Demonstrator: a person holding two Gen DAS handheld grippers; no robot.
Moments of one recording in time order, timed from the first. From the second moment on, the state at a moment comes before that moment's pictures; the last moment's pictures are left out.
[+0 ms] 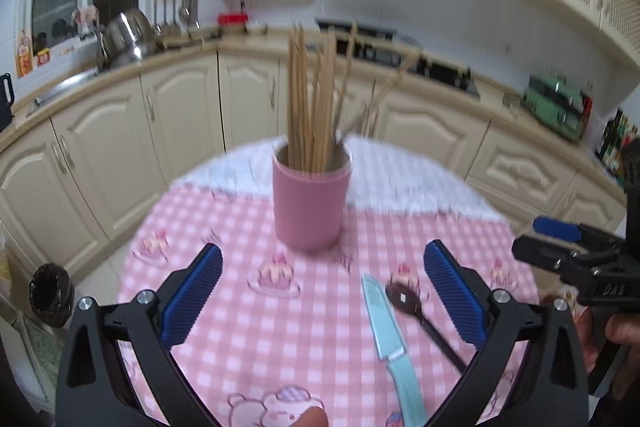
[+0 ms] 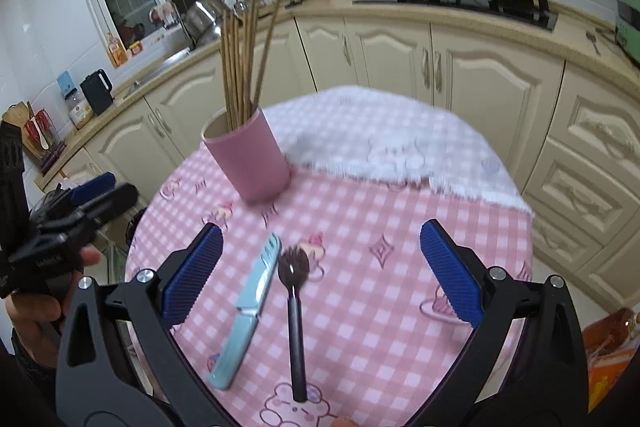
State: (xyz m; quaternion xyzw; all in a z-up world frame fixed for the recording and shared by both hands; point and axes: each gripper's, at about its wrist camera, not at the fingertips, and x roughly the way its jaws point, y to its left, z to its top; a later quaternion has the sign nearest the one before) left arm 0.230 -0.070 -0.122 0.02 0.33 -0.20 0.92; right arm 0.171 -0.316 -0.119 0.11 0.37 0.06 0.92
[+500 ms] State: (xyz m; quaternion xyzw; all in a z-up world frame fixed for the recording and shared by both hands) left arm 0.250 -0.127 -0.218 0.08 0.47 -0.19 0.86; right arm 0.172 -0.313 -0.173 0.08 0.43 0.06 0.90
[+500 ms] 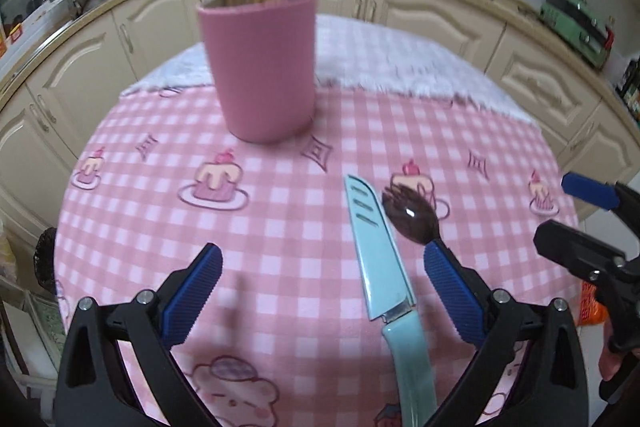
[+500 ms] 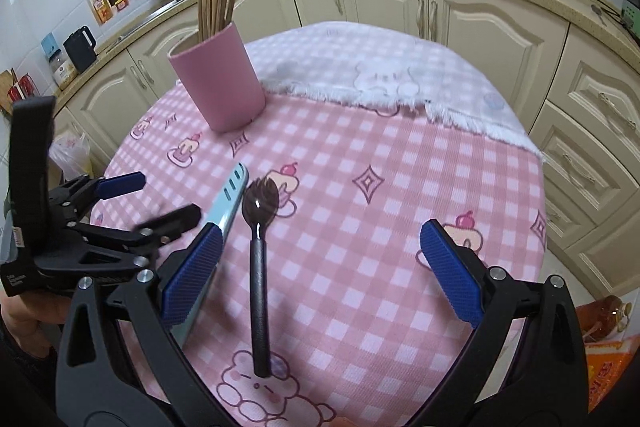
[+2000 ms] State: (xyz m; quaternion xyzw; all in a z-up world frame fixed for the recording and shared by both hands) left arm 0.274 -0.136 -0.231 0.15 0.48 -0.24 0.83; right arm 0.237 -0.249 -0.212 -0.07 0.50 0.12 0.85
